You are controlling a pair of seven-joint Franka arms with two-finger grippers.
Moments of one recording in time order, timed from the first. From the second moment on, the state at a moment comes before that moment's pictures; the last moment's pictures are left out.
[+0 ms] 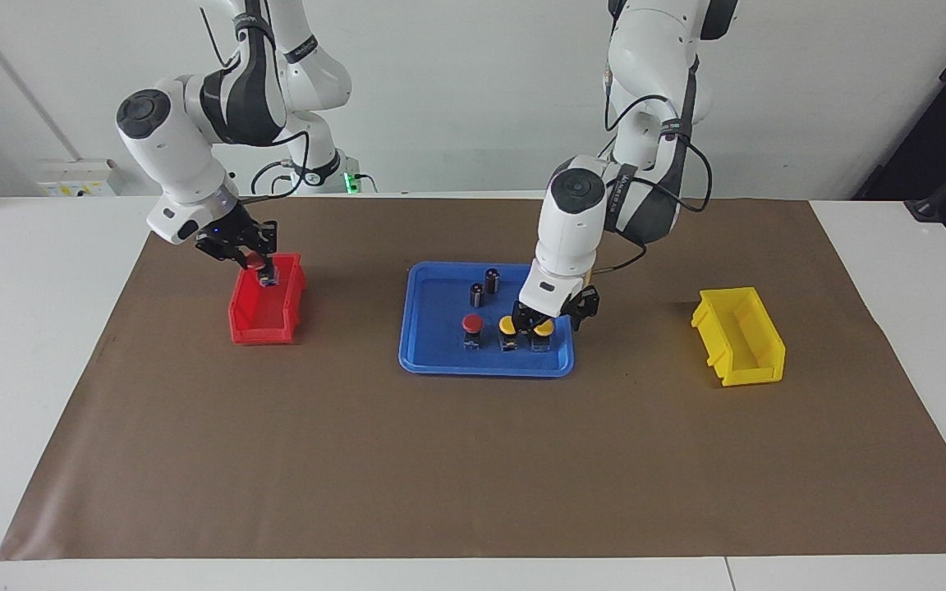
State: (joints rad) left arm -0.71 0.34 0.12 -1.78 0.01 2.13 -0.71; right arm 0.06 -0.19 -0.10 -2.30 0.05 2.01 -0.17
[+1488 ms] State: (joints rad) left arm -0.72 0.33 0.13 -1.80 -0.04 2.08 -0.71; right arm 0.02 -0.16 -0.10 -2.46 -0.02 2.21 -0.11
